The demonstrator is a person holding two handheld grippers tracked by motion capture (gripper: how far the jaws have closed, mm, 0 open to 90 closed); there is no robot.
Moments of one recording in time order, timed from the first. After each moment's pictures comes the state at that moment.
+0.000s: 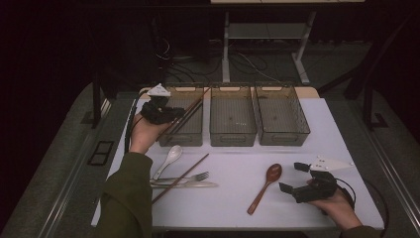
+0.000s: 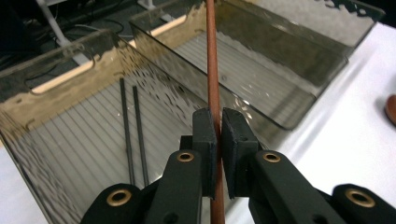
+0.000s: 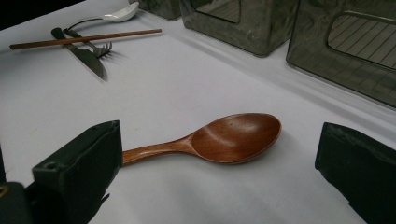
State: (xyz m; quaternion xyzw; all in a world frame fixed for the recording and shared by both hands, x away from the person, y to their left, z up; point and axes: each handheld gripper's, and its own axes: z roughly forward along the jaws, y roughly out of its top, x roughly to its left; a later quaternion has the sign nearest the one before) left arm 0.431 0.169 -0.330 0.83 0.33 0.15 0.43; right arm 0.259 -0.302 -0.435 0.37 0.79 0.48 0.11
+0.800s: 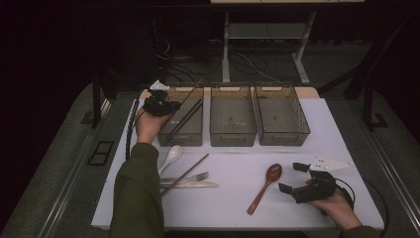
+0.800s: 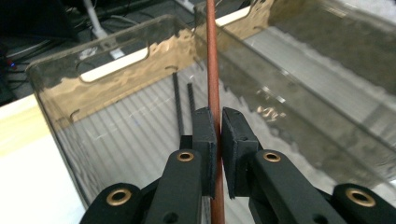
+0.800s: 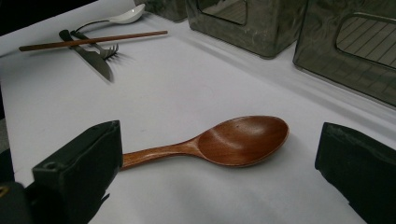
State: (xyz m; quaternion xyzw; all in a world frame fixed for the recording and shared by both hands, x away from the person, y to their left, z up) left arm 0.478 0.182 -0.368 0.80 0.40 0.17 0.41; right arm 0.259 -0.300 -0.434 0.36 0.79 0.49 0.10
